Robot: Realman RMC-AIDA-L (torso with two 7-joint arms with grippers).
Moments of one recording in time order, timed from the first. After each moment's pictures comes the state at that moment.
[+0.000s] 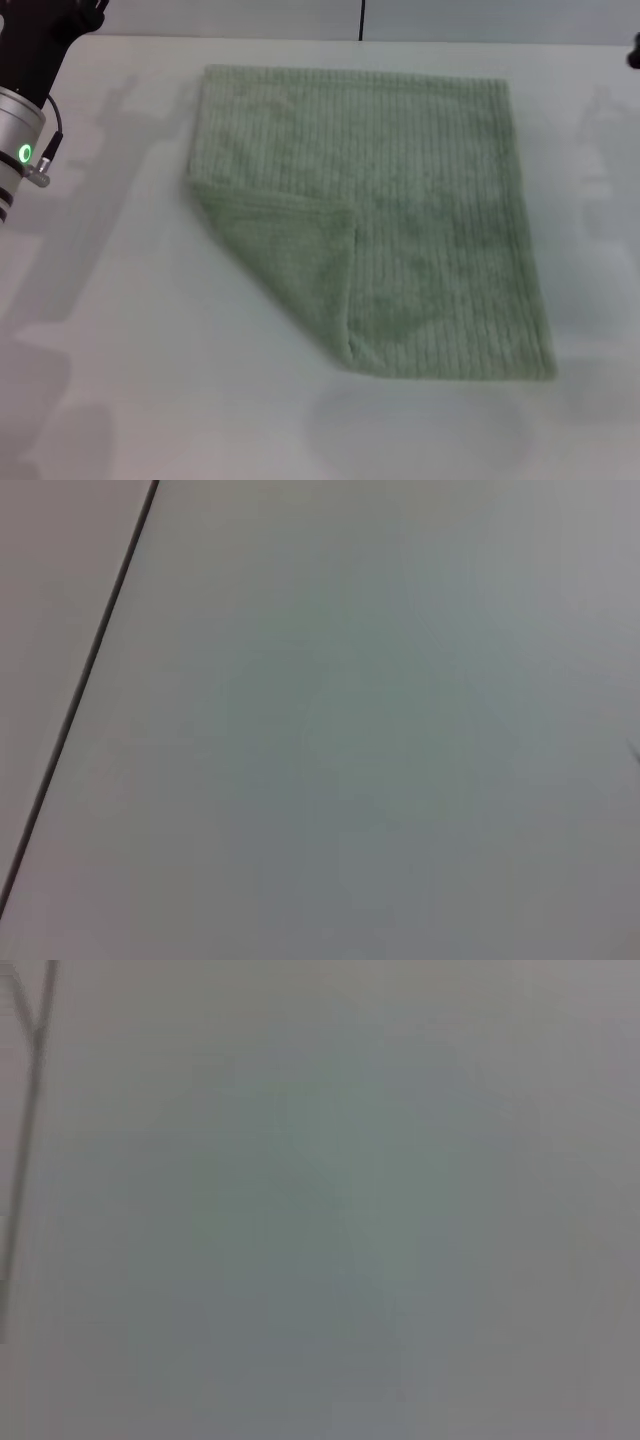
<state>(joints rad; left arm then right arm) -0.61 -2.08 -2.12 -0.08 0.42 -1.26 2.58 0.45 2.04 -1.98 -0.50 -2.38 0.88 2.92</state>
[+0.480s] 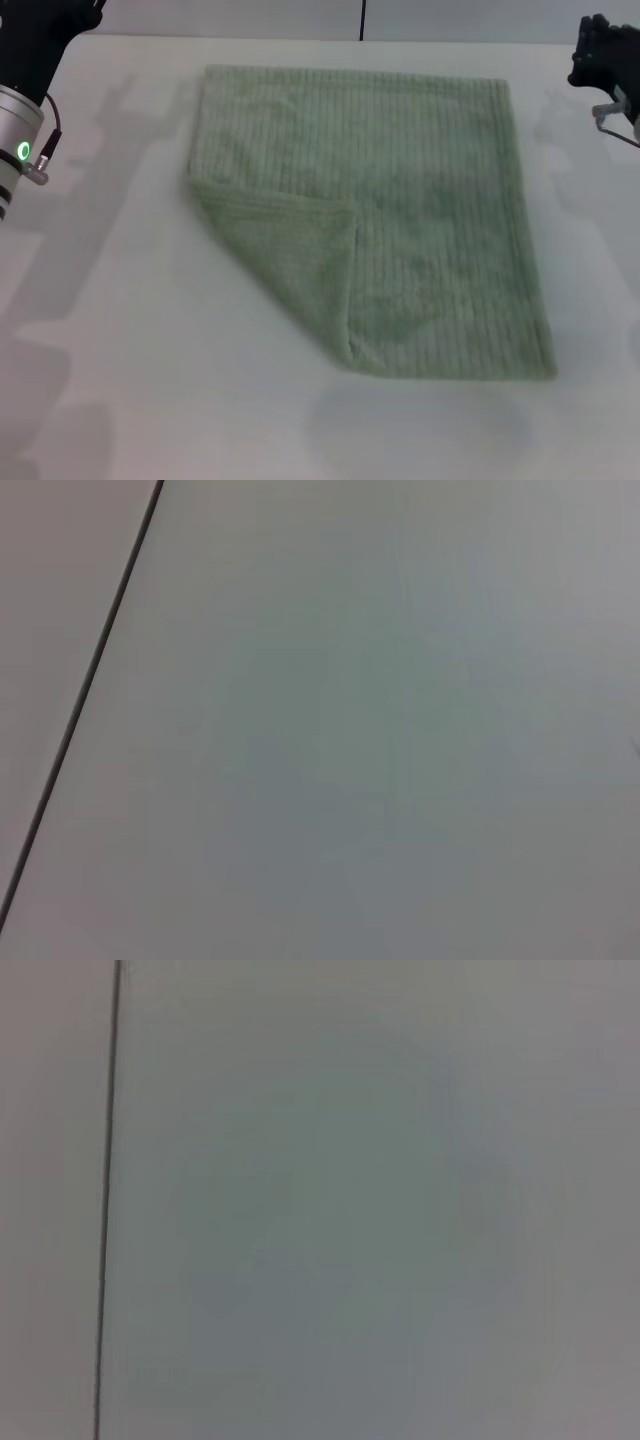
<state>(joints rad) -0.61 -2.08 -2.12 -0.08 0.42 -1.26 2.58 0.43 2.01 -1.92 -0.72 -2.44 0.45 2.92</state>
